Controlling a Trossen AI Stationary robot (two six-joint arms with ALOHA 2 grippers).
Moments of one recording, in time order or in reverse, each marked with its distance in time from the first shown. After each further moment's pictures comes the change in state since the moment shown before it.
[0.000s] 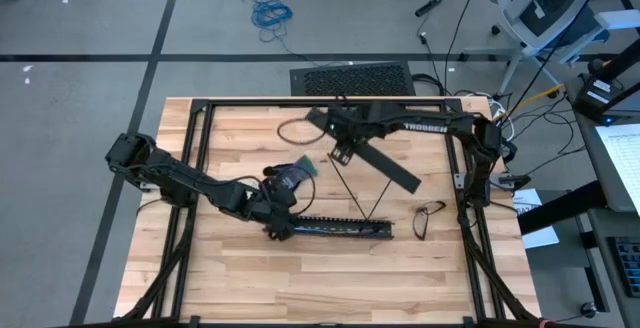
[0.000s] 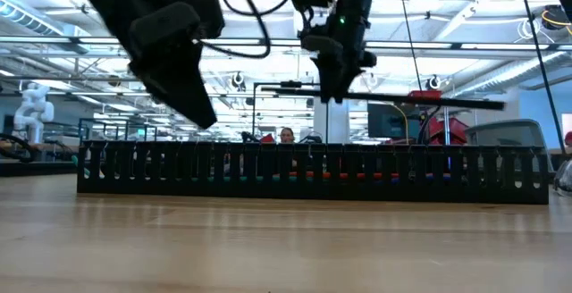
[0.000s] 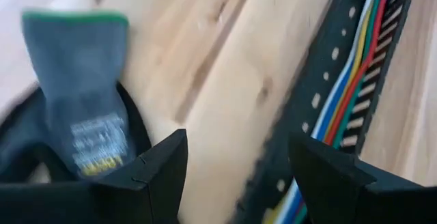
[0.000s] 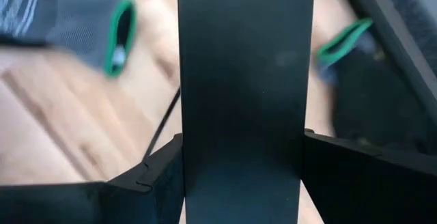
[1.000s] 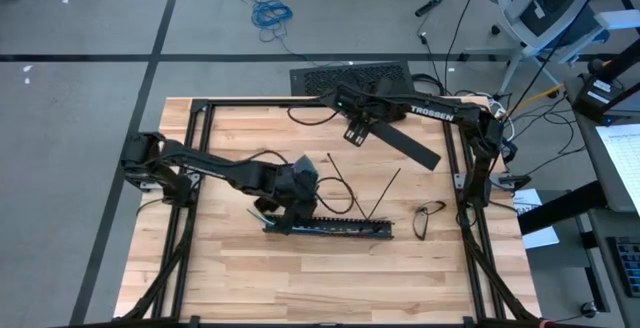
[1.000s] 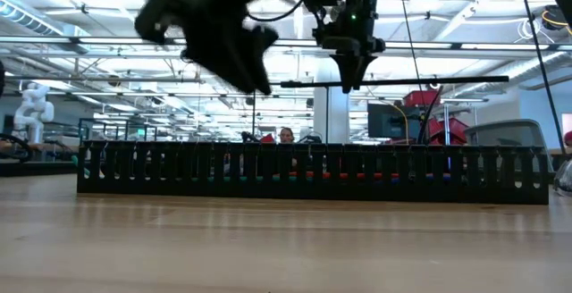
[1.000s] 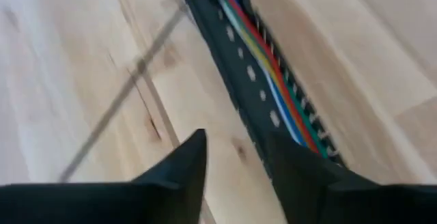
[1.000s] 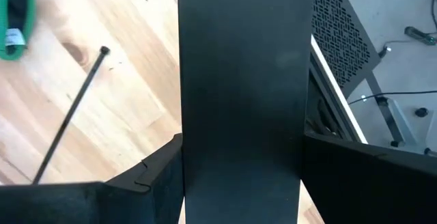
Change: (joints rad) left arm 0.196 0.102 0.259 -0.092 0.459 1.027; right arm -0.119 0.000 0.139 -0.211 0.099 -0.148
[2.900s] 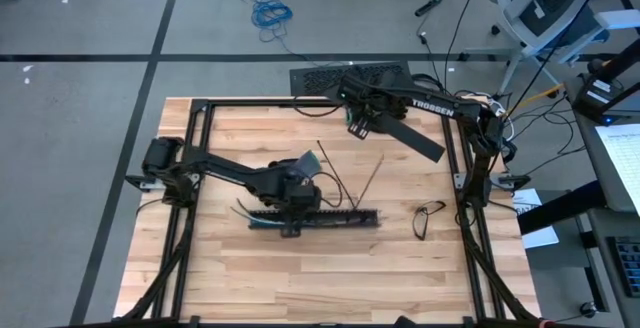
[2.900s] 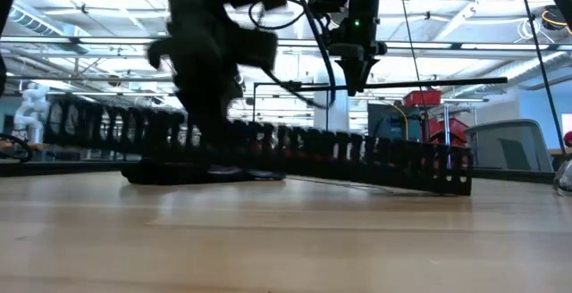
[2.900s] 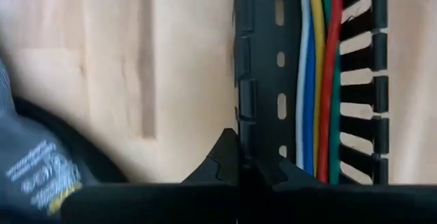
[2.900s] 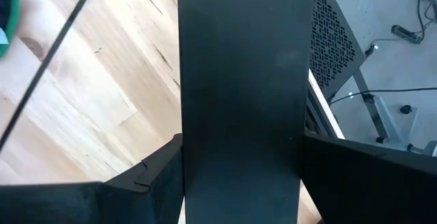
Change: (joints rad) left arm -0.008 0.184 0.113 -0.295 -0.059 -0.557; right arm -0.065 0.000 0.000 -0.001 0.018 -0.072
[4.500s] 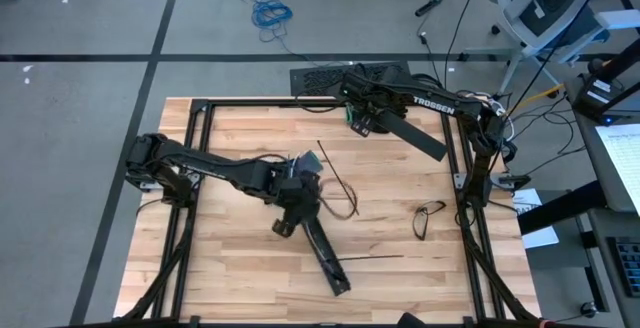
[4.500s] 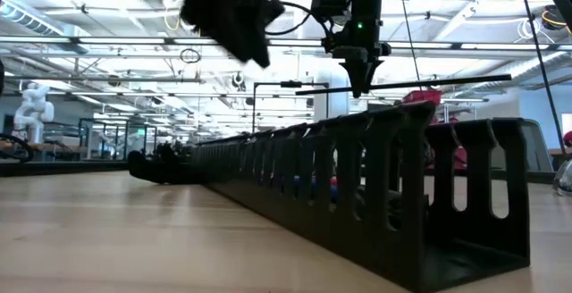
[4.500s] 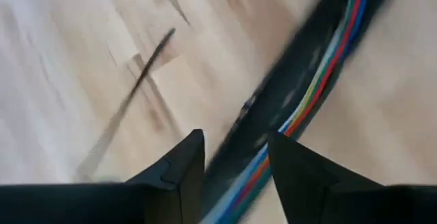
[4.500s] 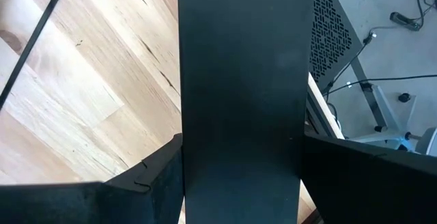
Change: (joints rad) left arm -0.035 -0.136 0.110 0.003 -0.007 0.563; right arm -0.031 0.000 0.000 -0.026 0.000 0.002
